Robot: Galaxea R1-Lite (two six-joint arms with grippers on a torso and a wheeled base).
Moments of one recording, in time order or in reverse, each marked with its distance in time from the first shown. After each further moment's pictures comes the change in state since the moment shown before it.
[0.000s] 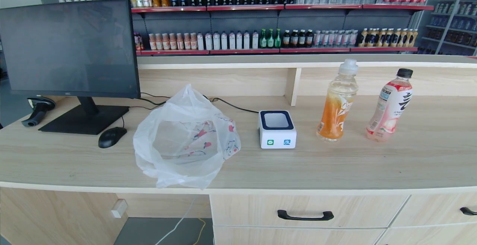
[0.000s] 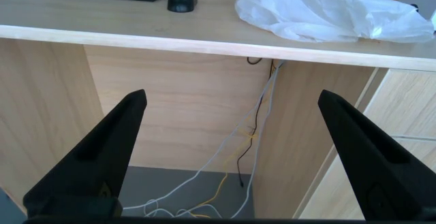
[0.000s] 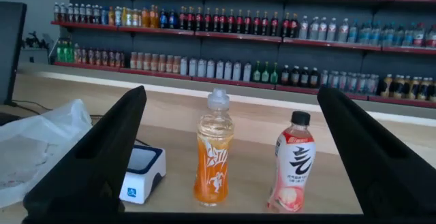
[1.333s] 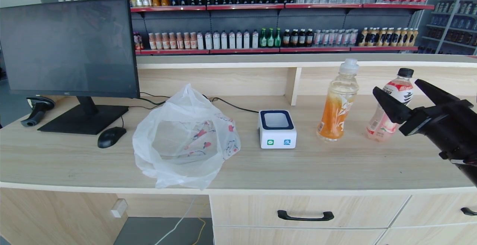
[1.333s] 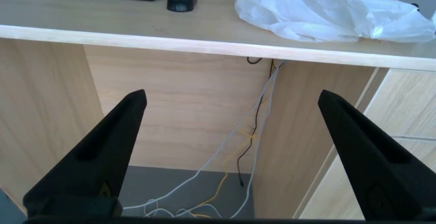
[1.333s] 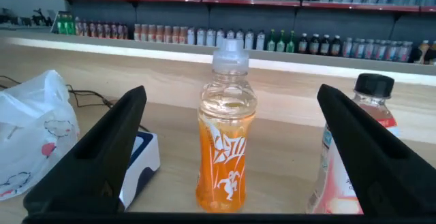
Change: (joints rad) left arm 0.000 0.000 0.000 0.000 0.000 0.000; right arm 0.076 0.604 -0.004 -0.486 -0.036 0.015
